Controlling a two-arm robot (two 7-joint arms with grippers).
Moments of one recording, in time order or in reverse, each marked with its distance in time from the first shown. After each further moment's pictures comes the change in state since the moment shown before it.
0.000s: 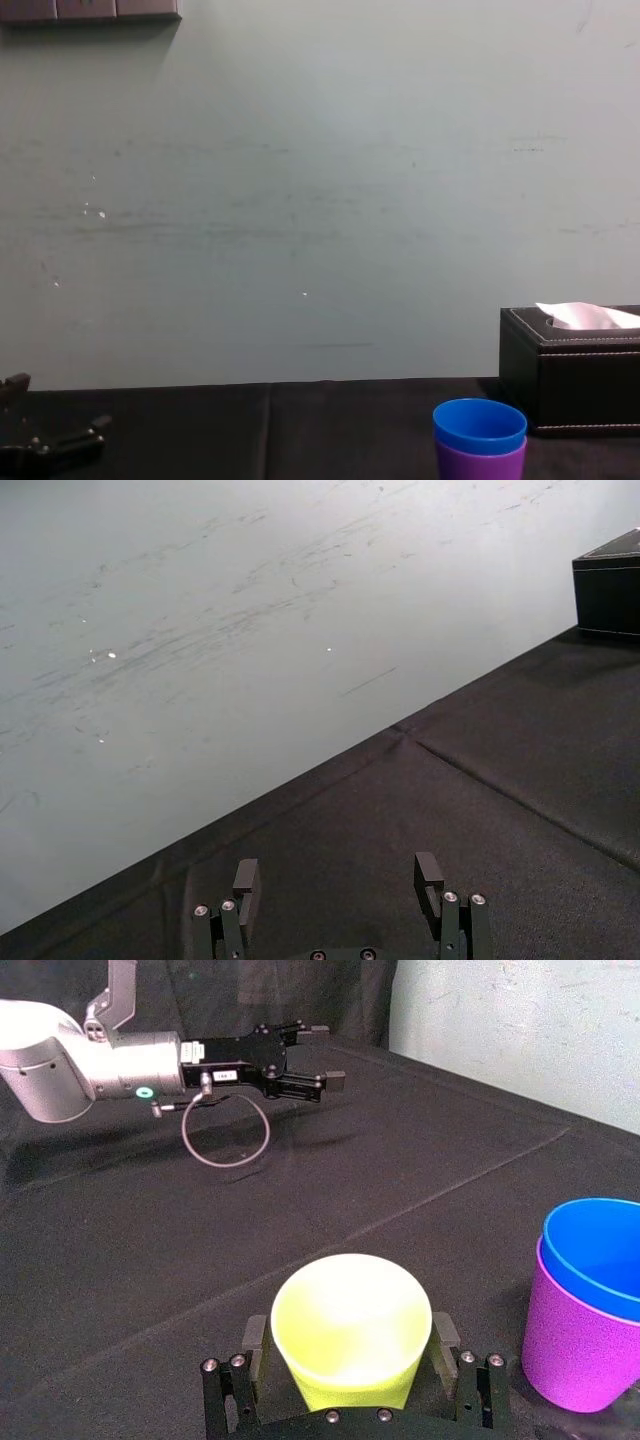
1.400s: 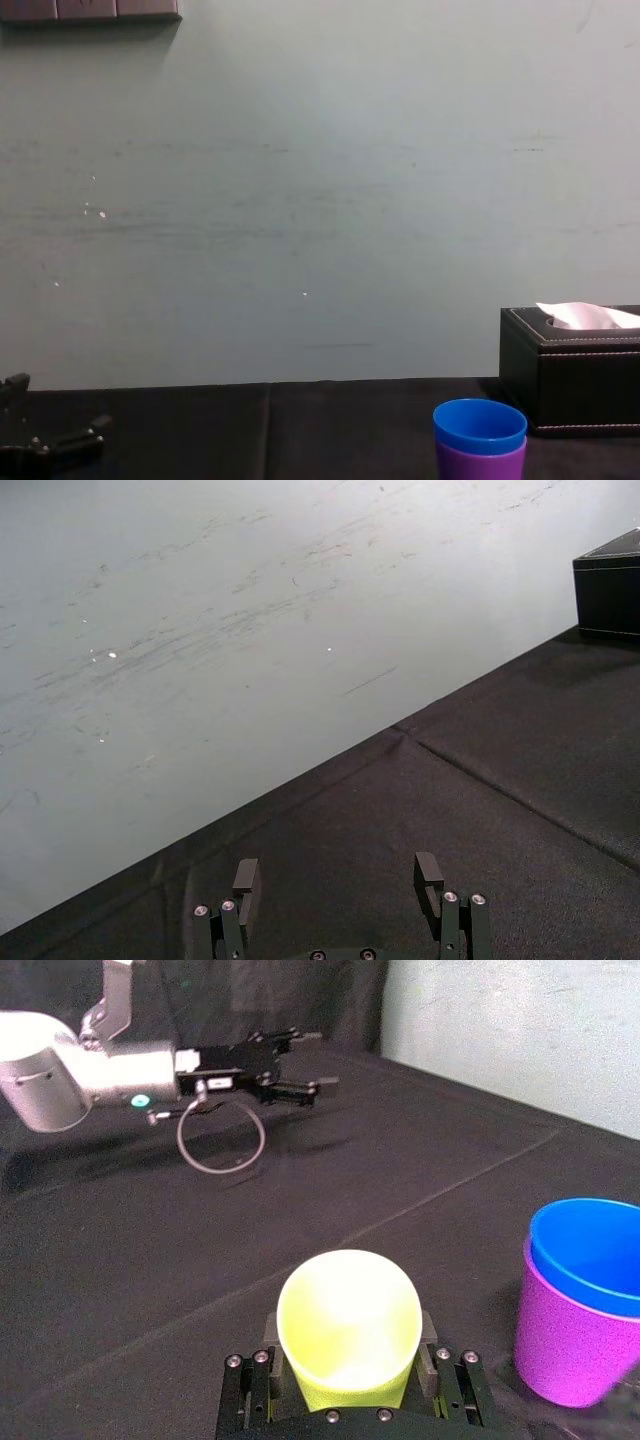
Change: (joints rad) left arm 0.000 0.000 0.000 0.000 0.000 0.000 0.000; right arm -0.016 0.004 0.012 -0.015 0.009 -0.001 -0.012
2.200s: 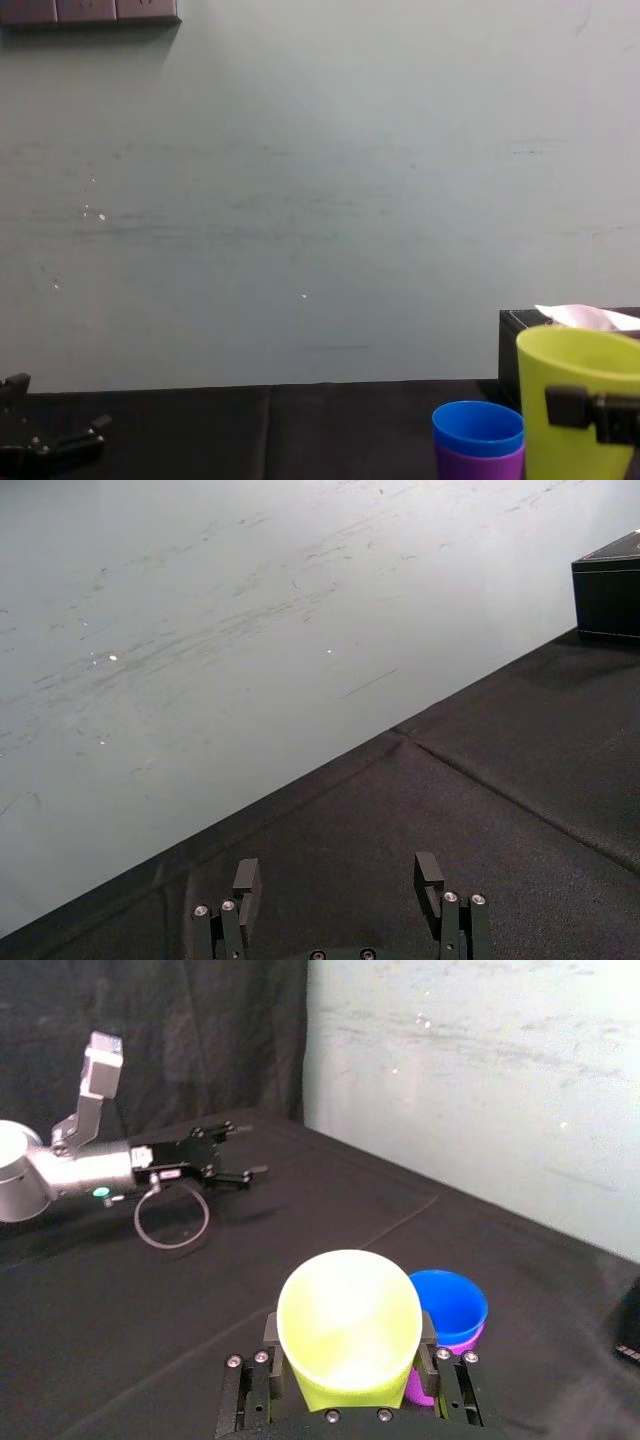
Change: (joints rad) left arm 0.000 0.000 0.000 0.000 0.000 0.000 0.000; right arm -0.211 0.171 0.245 -0.353 0.123 0.092 -0.172
